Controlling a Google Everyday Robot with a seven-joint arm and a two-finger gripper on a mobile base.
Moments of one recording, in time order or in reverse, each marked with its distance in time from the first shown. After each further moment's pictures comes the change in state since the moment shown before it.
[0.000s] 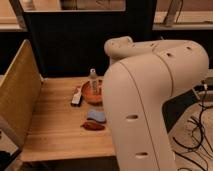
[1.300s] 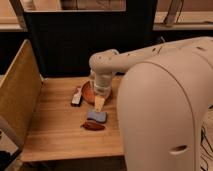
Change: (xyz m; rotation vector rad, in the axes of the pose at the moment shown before) arm -0.017 0.112 0.003 -0.043 -0.083 -0.241
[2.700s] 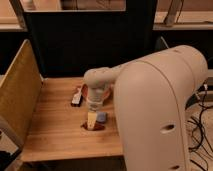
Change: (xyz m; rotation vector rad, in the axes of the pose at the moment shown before) arm -0.033 0.068 0.073 -0.188 -0.073 -0.182
